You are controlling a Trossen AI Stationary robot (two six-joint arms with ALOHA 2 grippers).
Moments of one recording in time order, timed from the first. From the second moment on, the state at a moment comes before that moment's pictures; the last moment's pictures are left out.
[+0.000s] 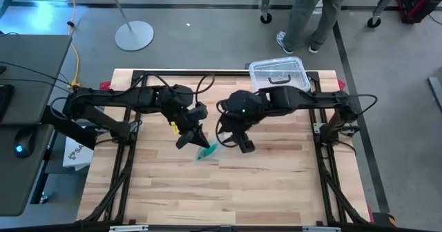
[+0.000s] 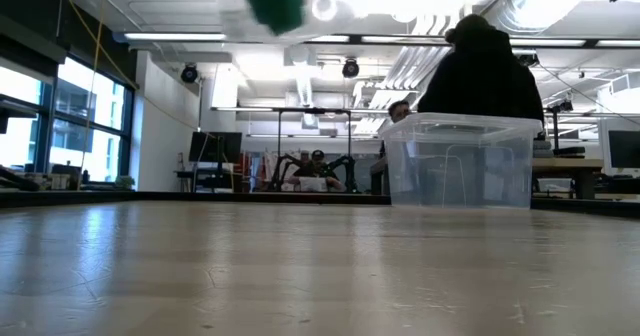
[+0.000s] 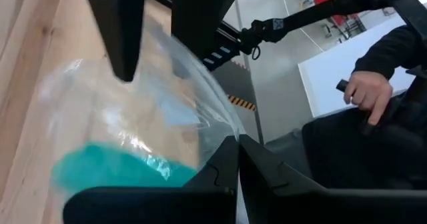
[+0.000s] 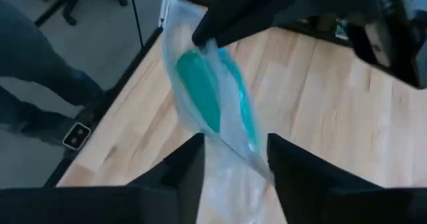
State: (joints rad) left arm -0.03 1.38 1.39 -0.57 0.55 -0.56; right arm 0.08 1.78 1.92 -0.91 -0.25 -0.23
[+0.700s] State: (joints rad) left arm 0.00 1.36 1.39 -0.75 0.37 -0.43; right arm 0.01 1.48 1.72 -1.02 -0.15 -0.01
